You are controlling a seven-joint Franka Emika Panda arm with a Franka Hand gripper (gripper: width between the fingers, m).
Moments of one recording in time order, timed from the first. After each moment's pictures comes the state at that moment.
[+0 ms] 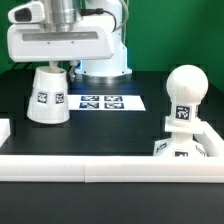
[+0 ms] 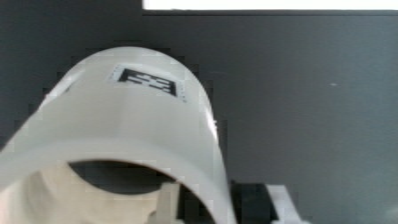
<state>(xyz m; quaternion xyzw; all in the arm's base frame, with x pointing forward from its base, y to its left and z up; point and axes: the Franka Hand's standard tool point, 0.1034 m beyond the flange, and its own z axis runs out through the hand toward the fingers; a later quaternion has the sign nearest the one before) 0.412 -0.084 0.084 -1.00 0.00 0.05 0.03</state>
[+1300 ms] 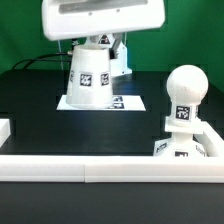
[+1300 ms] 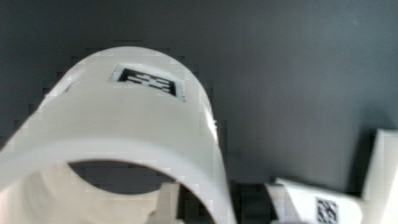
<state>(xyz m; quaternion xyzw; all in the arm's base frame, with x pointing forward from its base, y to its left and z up) 0.498 -0.012 0.148 -1.00 -0.04 0.04 0.06</state>
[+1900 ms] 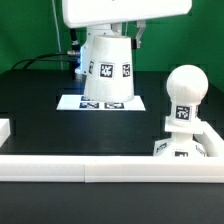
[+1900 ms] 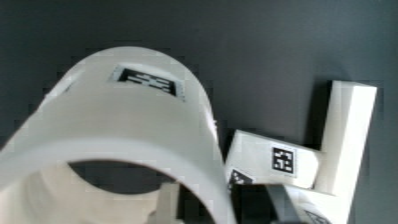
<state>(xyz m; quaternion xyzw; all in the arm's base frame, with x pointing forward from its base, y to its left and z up) 0.518 0.013 0.160 -1.00 -0.04 0.03 0.06</state>
